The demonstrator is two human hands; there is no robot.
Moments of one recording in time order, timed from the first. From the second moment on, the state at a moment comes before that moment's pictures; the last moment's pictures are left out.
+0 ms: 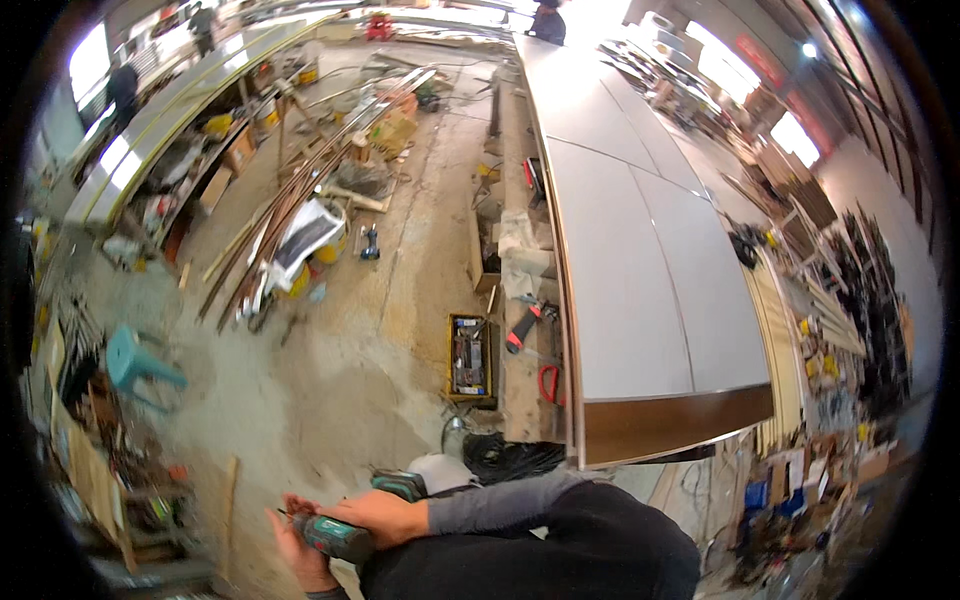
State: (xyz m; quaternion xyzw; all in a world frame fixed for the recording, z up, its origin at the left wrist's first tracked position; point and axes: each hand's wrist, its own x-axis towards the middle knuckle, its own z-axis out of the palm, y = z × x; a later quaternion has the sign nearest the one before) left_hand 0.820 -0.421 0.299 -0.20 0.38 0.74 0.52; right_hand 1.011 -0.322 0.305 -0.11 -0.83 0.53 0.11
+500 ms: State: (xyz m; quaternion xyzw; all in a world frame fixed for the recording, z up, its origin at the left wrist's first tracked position) left_hand 0.774 0.110 0.258 -0.14 0.34 0.53 0.76; right_hand 0.993 0.062 0.304 -0.38 -0.75 0.44 0.31
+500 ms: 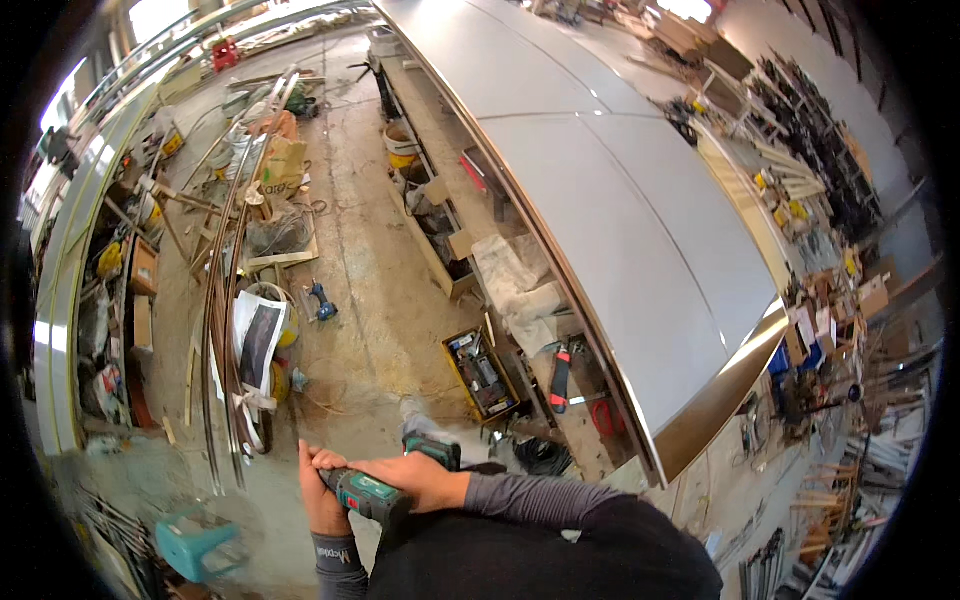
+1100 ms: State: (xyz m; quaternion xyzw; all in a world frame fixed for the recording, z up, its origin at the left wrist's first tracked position) left_hand 0.920 0.596 0.223 -0.11 0.39 0.26 0.88; right_hand 1.071 0.449 0.308 -0.61 -0.62 0.34 0.34
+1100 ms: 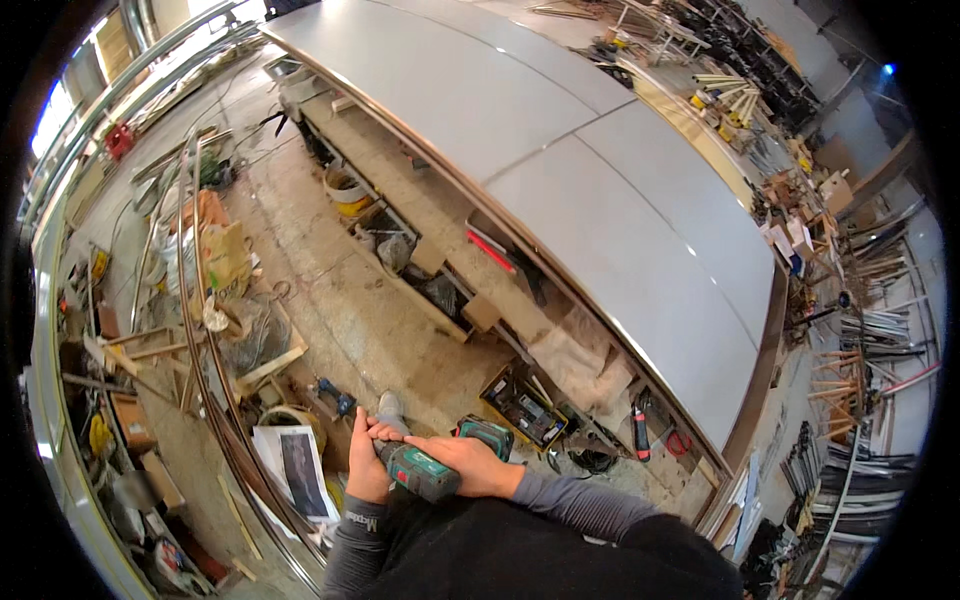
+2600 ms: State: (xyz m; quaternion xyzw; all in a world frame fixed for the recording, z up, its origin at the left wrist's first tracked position) left_hand 1.335 0.725 -0.074 -0.89 0.40 0.02 -0.21; right_hand 0.858 0.893 0.016 -0.56 0.62 0.30 0.46
